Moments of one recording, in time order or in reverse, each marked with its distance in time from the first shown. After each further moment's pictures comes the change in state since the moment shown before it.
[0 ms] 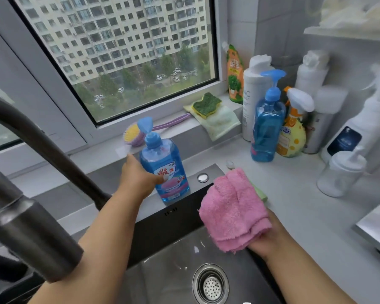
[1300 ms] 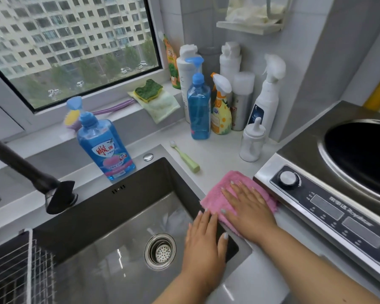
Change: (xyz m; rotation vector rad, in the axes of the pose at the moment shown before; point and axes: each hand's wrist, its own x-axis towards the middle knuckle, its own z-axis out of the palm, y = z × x) left_hand -0.247 -0.074 0.214 0.483 -0.459 0.539; right_hand -0.053 -0.021 -0.175 -2.284 0.446 -0.519
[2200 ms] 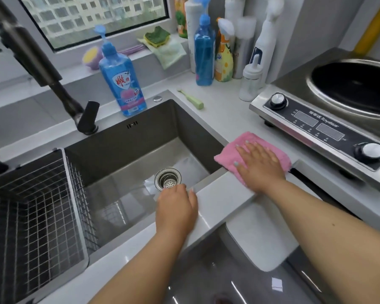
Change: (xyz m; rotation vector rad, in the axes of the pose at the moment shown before) left_hand -0.142 -0.051 0.009 0.202 0.228 -0.202; right_hand -0.123 -0.018 0.022 -0.026 -0.016 0.133
